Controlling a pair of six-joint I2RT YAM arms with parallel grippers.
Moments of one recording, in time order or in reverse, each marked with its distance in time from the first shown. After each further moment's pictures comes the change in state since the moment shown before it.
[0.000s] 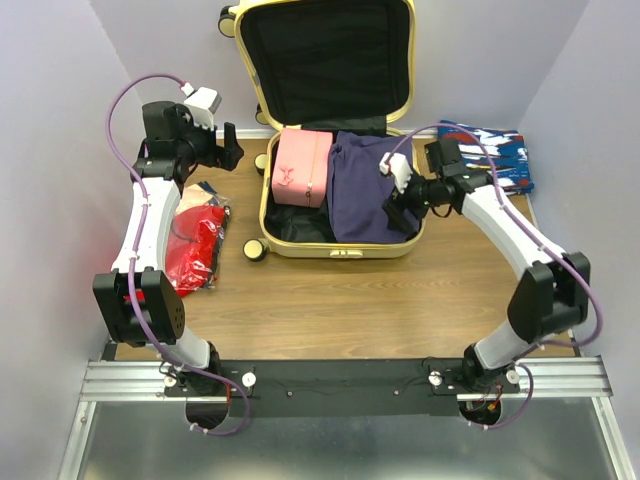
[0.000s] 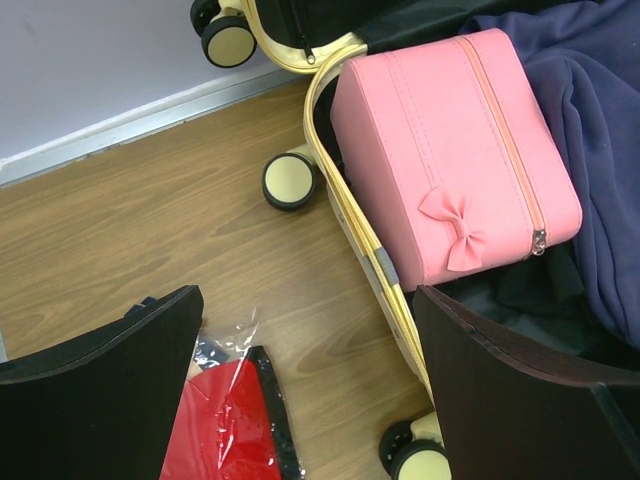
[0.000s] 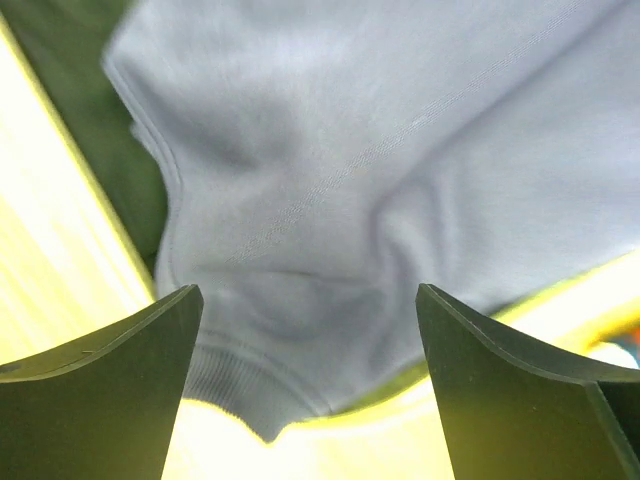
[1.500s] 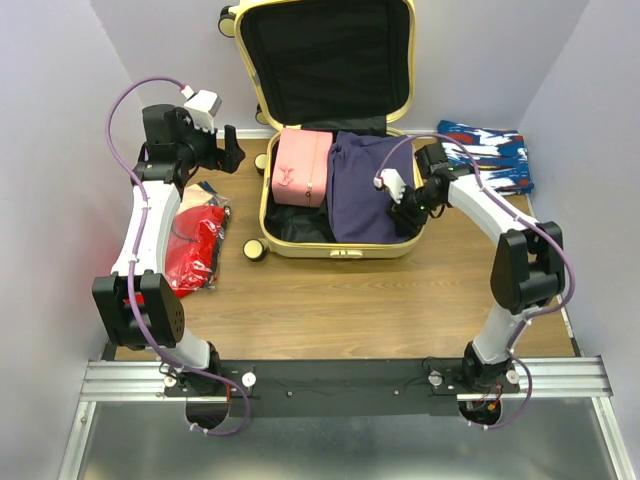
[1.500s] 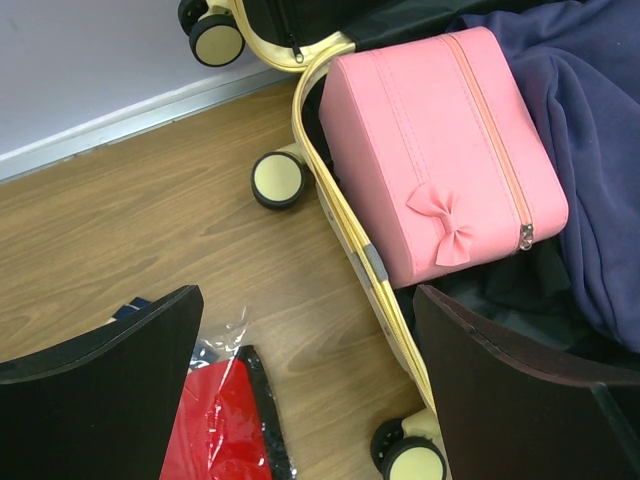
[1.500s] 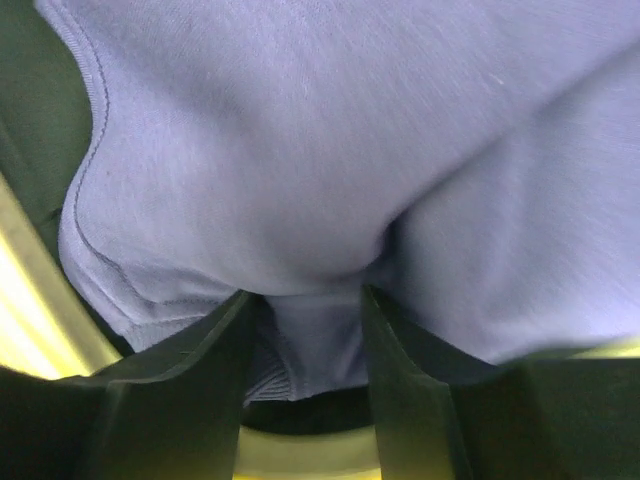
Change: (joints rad) left arm 0.000 -0.022 -0.035 0.020 0.019 -0.013; right arm -0.030 0.200 0.068 -0.127 0.014 -0.161
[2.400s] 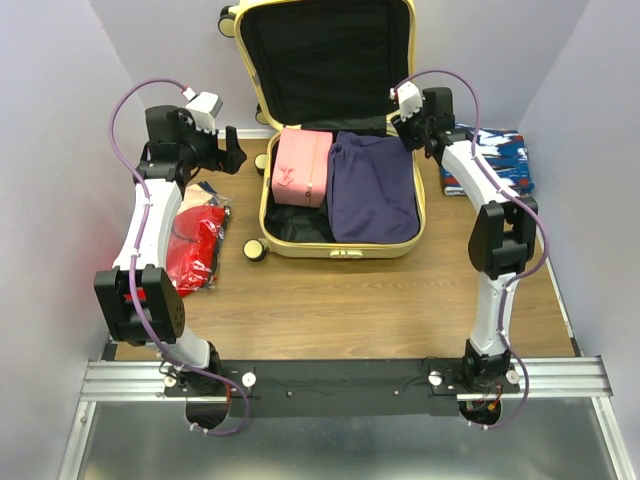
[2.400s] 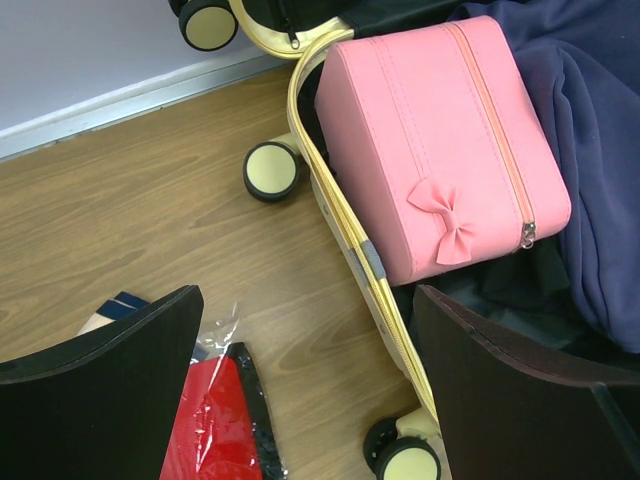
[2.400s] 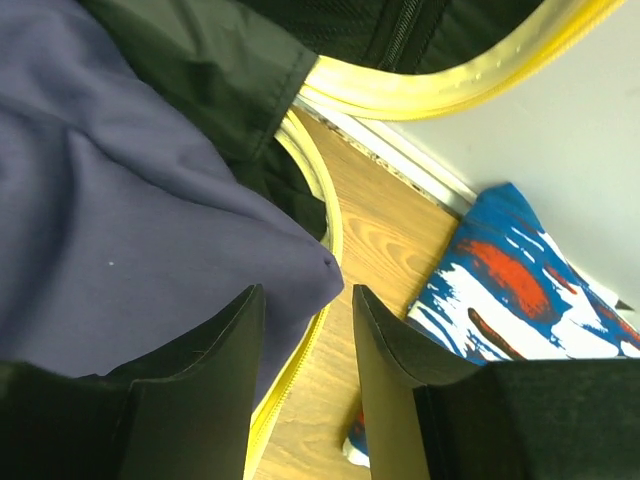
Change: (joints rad) left arm 0.000 0.027 -0.001 -0.001 0.005 -0.019; right arm -0.059 0.304 0.517 0.481 0.362 0.373
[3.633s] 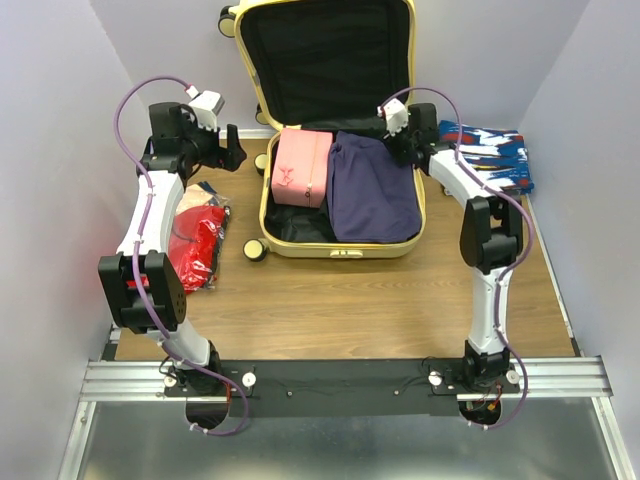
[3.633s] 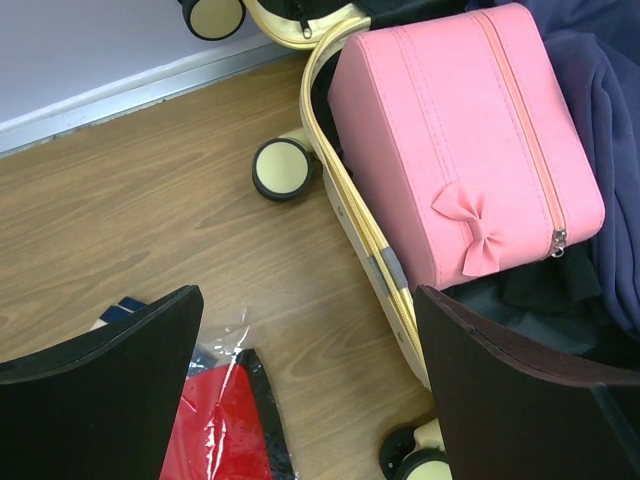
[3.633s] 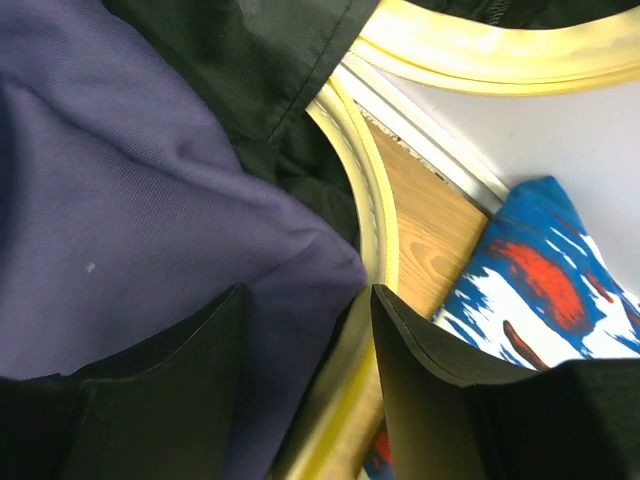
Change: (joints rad) left arm 0.004 0.083 0.056 -0.013 0.000 0.023; right arm 0.030 0.099 -0.067 0.124 0.076 -0.053
